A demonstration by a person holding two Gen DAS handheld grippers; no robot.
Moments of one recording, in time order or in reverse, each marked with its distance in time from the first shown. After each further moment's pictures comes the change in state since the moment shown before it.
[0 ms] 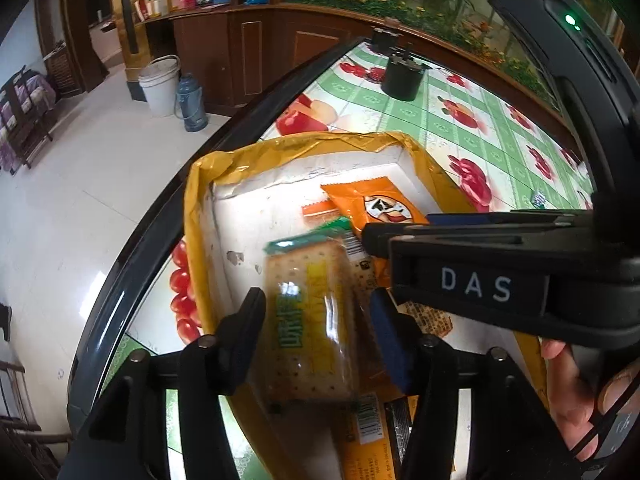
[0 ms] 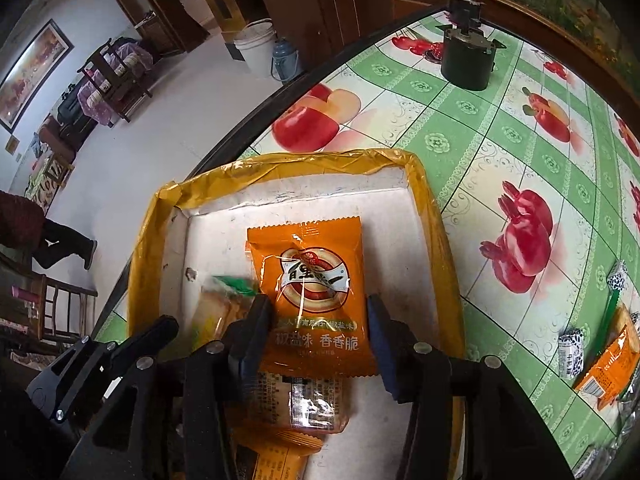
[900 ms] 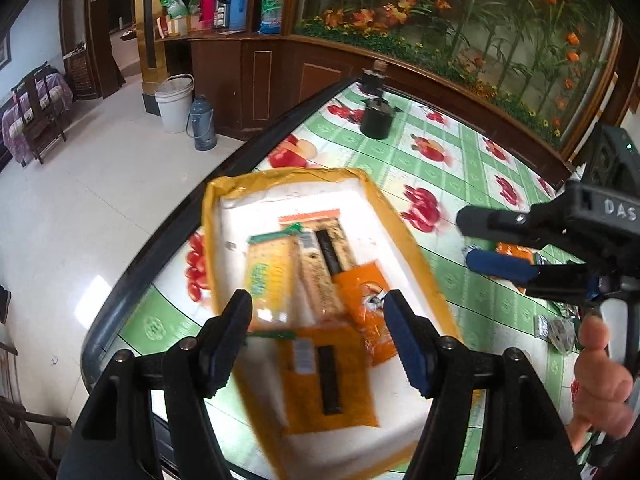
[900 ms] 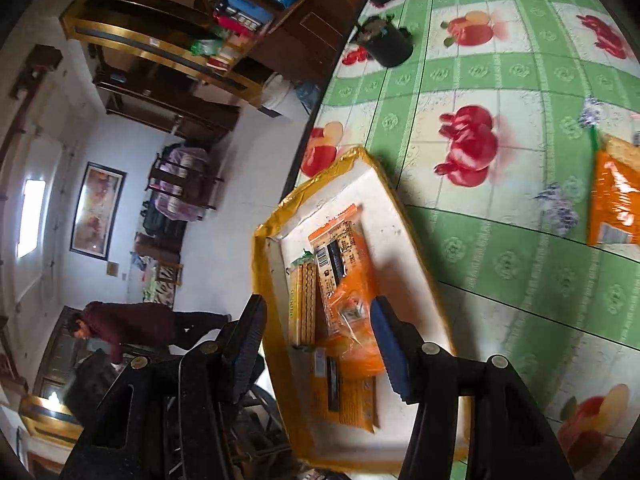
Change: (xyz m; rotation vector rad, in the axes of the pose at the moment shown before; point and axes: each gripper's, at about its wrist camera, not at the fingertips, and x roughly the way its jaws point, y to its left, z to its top) left arm -0.080 -0.041 -0.022 -0.062 -0.107 0.006; right arm -0.101 -0.090 -0.066 0.414 -0.110 0.475
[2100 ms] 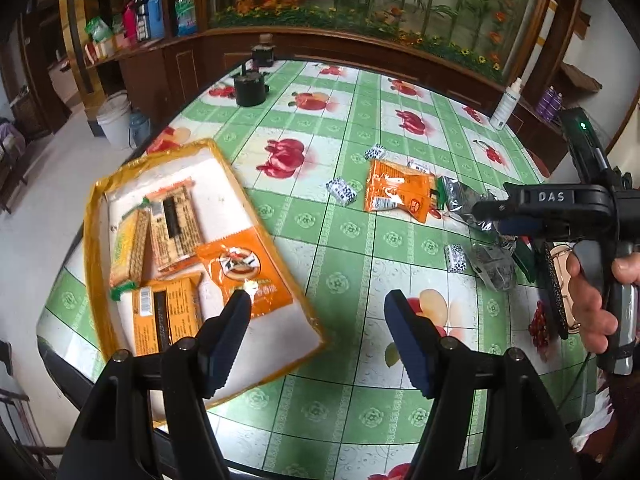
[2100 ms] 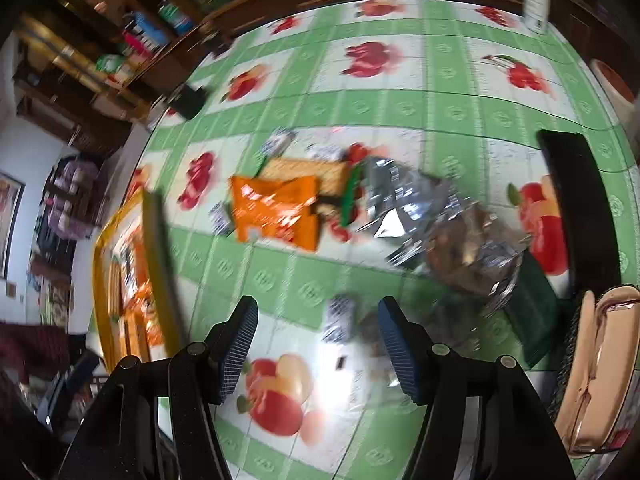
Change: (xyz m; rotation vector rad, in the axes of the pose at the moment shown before) left arm -0.012 -0.142 -0.050 0.194 0.085 -0.085; right arm -0.150 -0.159 -0.016 0.031 -0.074 -0.463
